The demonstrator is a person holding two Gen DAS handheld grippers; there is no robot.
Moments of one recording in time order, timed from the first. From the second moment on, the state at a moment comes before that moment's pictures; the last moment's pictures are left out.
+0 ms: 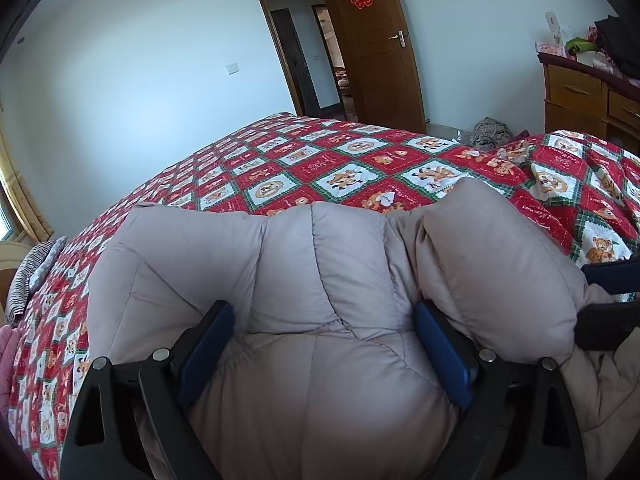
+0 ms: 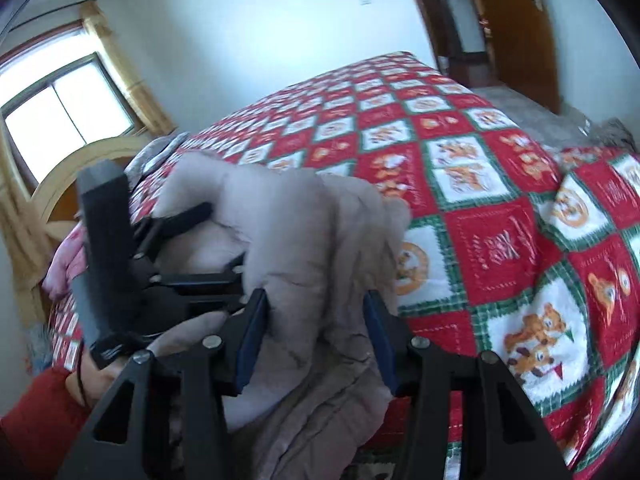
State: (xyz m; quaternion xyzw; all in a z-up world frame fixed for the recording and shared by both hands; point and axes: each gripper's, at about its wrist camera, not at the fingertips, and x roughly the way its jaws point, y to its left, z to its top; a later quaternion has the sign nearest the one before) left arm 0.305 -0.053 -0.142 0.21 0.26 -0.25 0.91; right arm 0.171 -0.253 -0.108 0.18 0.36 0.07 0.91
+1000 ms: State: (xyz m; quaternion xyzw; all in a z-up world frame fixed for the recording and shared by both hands) left arm 0.327 -0.047 -0.147 0.17 0.30 -0.25 0.91; right arm 0.229 -0.269 -0.177 0.33 0.37 0.16 0.85
